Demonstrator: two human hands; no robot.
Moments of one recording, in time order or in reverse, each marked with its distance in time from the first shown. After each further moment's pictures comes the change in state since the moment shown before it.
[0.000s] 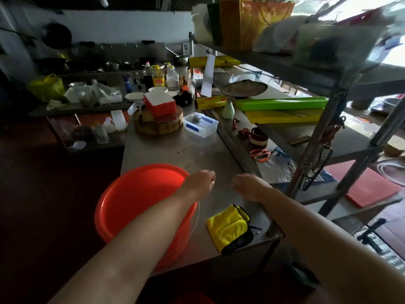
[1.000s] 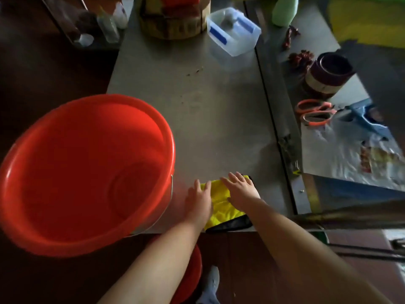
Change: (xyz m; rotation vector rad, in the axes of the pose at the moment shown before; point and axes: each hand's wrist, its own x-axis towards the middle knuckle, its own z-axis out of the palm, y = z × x) left_hand 0.044 -0.020 0.305 -0.096 -0.237 -0.707; right_hand 0.128 0.107 0.245 -0.240 -0.387 -0.196
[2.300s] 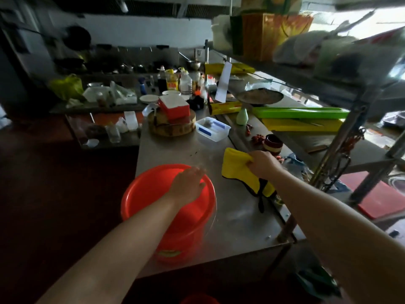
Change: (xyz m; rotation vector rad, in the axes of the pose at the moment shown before) left_hand -0.133 -0.115 -0.316 0.170 0.436 0.664; right_hand -0.209 -0.131 -0.290 0.271 0.615 0.375
